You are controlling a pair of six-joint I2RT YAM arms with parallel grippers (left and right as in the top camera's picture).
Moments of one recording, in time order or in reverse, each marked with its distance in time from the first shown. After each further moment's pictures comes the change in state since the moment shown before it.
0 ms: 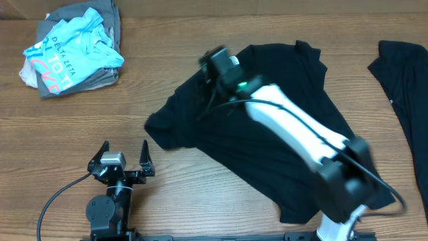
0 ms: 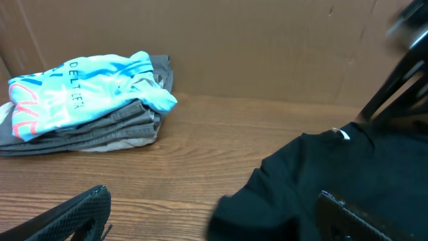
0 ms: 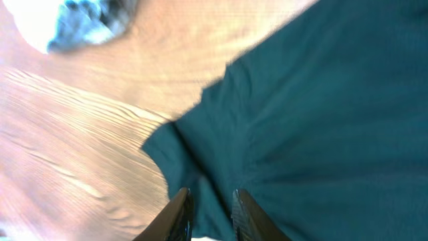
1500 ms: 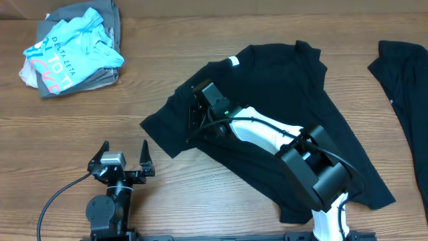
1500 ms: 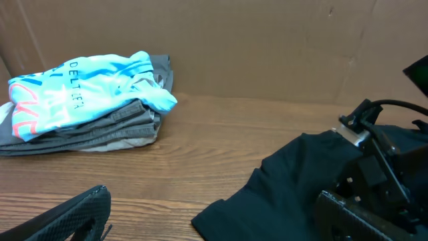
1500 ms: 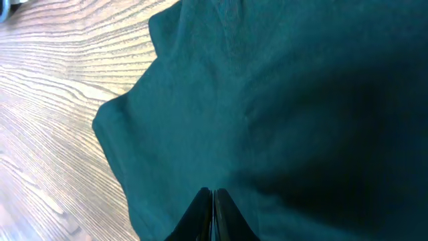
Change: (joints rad) left arm 0.000 0.000 0.000 0.000 0.000 0.000; right arm 0.084 0.156 -0.267 0.423 -0.021 0.177
